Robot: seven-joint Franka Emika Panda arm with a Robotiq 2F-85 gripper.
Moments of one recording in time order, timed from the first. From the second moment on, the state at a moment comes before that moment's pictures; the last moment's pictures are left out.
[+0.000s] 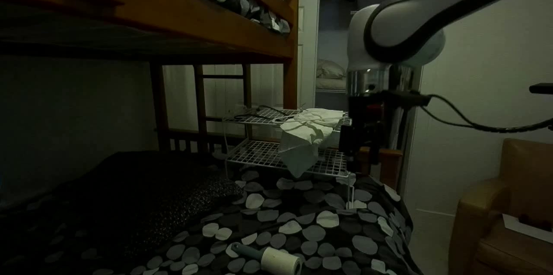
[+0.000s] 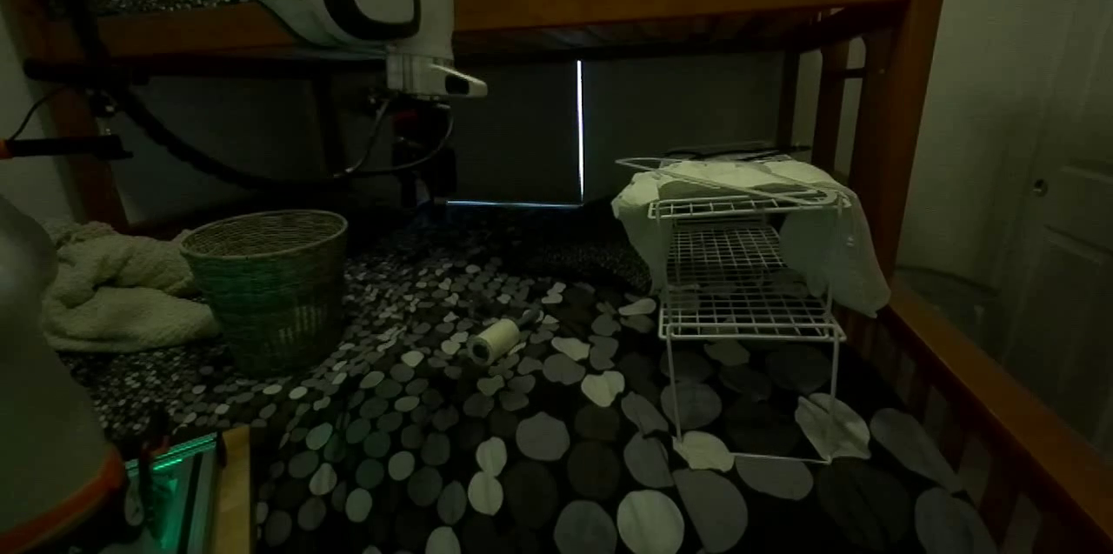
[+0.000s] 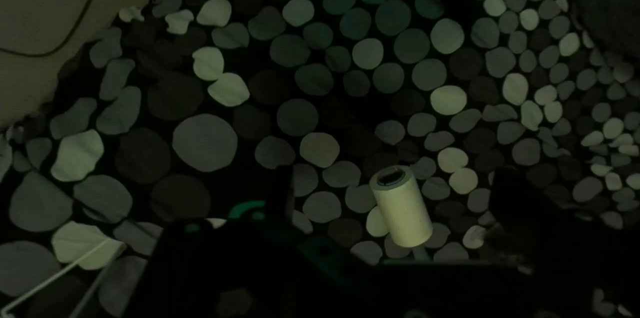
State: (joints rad) arm 0.13 -0.33 0.25 -2.36 0.15 1.97 0.11
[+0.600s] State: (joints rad) arm 0.20 0.25 0.27 -2.25 -0.16 2.42 0.23
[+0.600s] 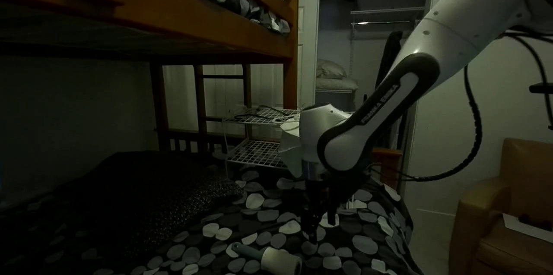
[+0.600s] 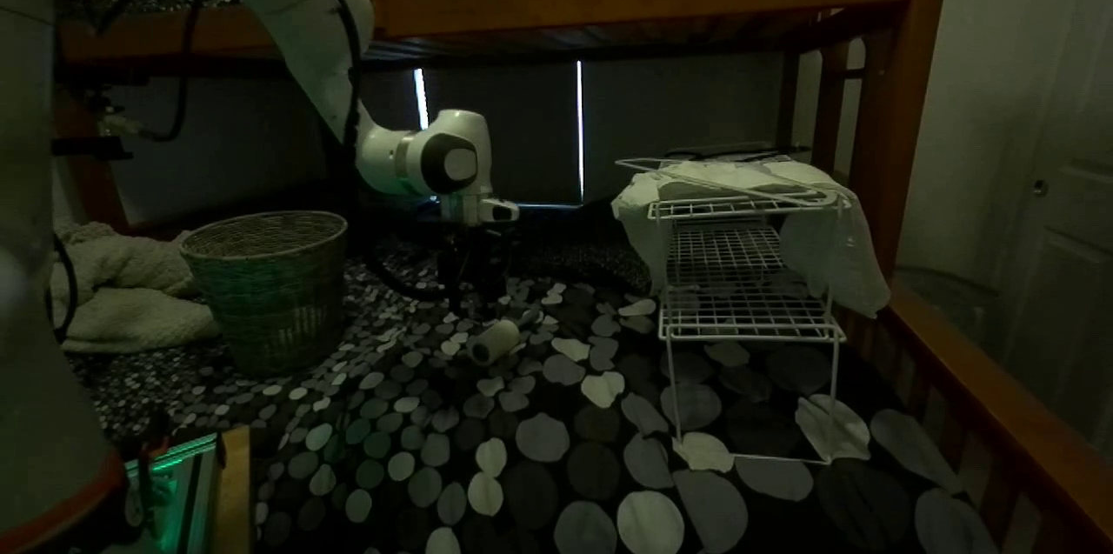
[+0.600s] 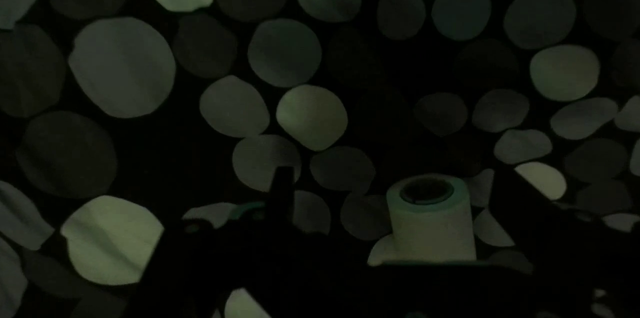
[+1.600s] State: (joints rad) arm 0.38 0.73 0.15 -1.81 -0.17 2.48 0.22
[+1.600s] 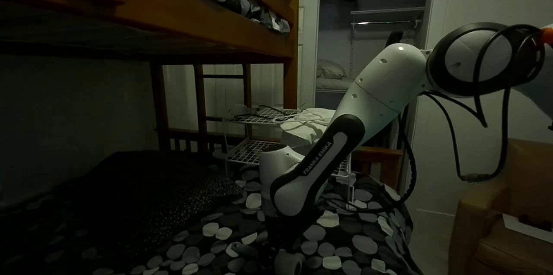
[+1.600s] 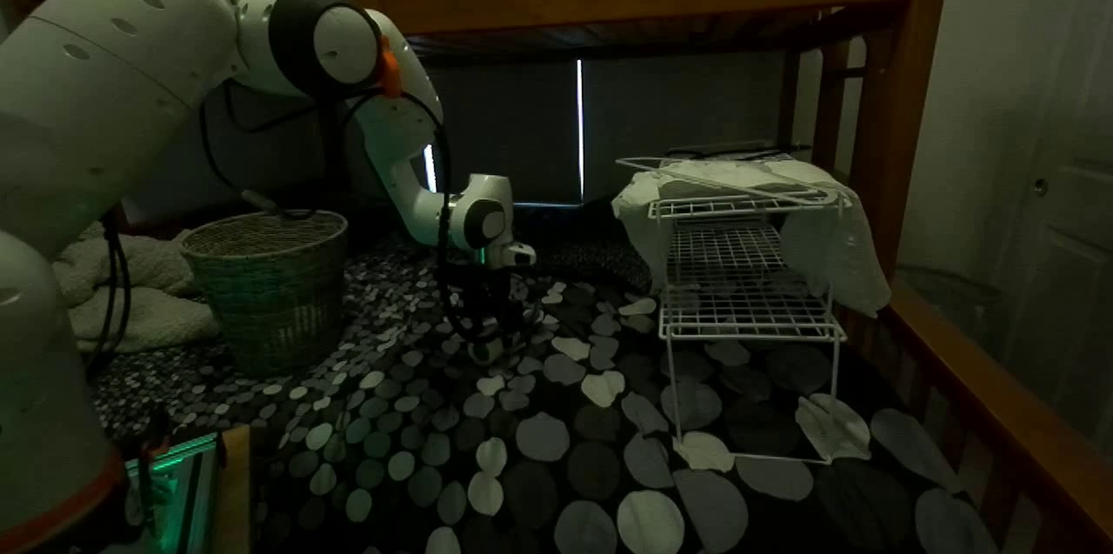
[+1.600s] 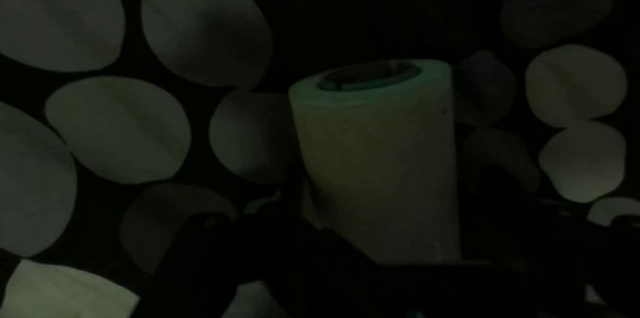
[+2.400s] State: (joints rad) arm 0.28 0.56 0.30 -1.85 -0.02 2.32 -0.09
